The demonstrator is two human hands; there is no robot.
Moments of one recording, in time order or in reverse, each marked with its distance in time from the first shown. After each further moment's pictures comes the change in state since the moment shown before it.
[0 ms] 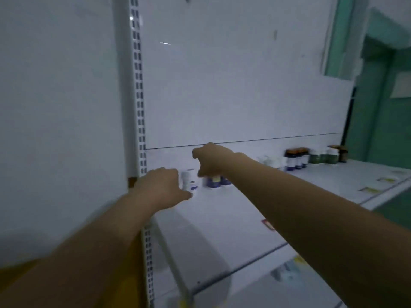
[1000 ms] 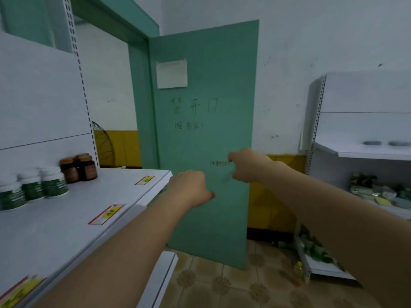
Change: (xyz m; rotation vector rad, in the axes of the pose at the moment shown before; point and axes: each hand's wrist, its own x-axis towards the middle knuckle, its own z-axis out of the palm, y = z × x) left_hand 0.198 0.847 0.238 -0.156 -0.185 0.946; right_hand -0.368 0.792 0.050 -0.190 -0.110 1.080
